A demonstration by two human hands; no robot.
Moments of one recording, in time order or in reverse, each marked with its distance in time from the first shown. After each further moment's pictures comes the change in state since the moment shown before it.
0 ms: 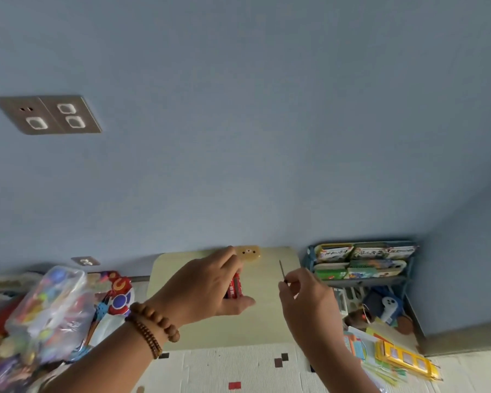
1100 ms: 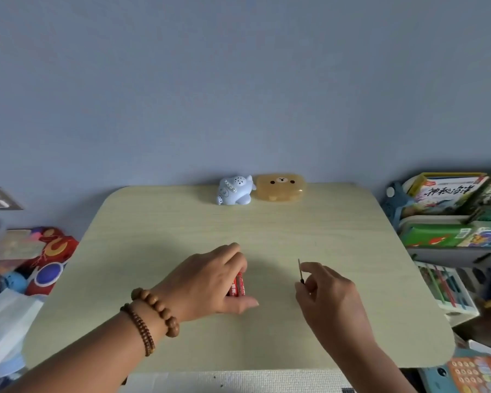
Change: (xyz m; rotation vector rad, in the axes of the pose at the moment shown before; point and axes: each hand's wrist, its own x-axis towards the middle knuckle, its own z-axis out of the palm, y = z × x) left_hand -0.082 -0.162 0.550 0.055 0.057 -0.022; right_hand 0.063 0.321 0.469 -0.013 0.019 -0.202
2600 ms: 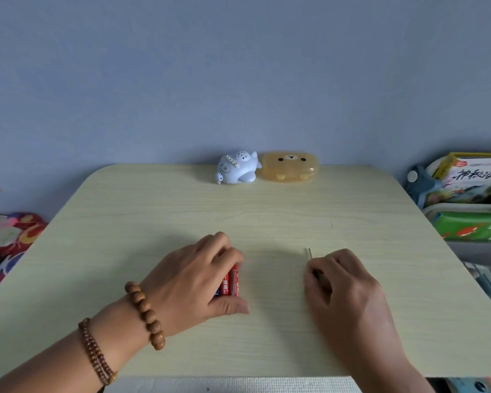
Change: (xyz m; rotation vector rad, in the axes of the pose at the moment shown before) left_hand -0.028 -0.016 0.050 0.045 0.024 0.001; right_hand -0.005 0.025 0.041 -0.001 0.220 -0.238
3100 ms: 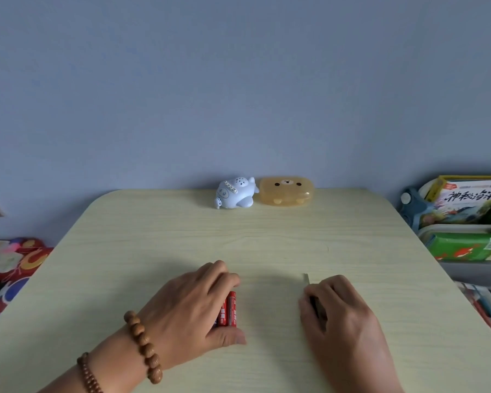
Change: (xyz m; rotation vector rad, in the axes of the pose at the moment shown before) left_hand -0.002 0.002 -0.001 0.053 -0.015 0.014; right_hand -0.001 0.009 0.011 -0.021 0.048 -0.037
